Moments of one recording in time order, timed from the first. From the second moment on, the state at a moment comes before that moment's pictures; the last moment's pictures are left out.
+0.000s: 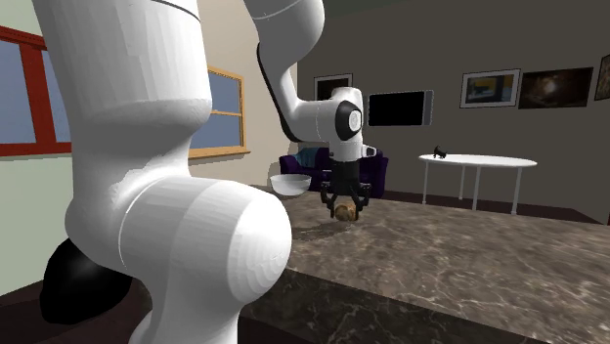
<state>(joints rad) -0.09 -0.13 -0.15 -2.44 -0.01 2.37 -0.28</state>
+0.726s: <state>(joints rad) -0.09 -0.22 -0.14 -2.36 -0.02 2.22 -0.27</state>
